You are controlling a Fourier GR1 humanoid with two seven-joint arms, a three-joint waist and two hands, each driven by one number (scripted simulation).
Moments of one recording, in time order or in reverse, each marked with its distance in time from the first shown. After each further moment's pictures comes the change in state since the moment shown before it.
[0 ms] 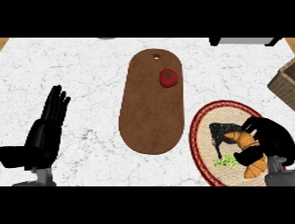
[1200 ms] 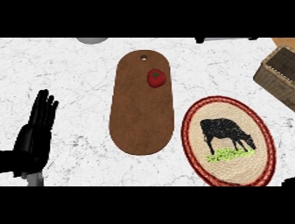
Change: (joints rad) left arm 0.041 0.007 0.048 -0.026 0.000 0.025 0.012; right arm 0.518 -0.548 0.012 -0.509 -0.430 -0.101 -1.241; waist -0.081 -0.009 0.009
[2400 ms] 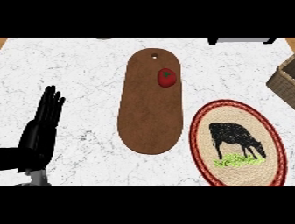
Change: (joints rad) left arm -0.029 -0.002 -0.024 -0.005 -0.003 -0.031 0.011; right arm 0.182 -0.276 -0.998 0.353 -0.746 0.410 -0.084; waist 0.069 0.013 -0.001
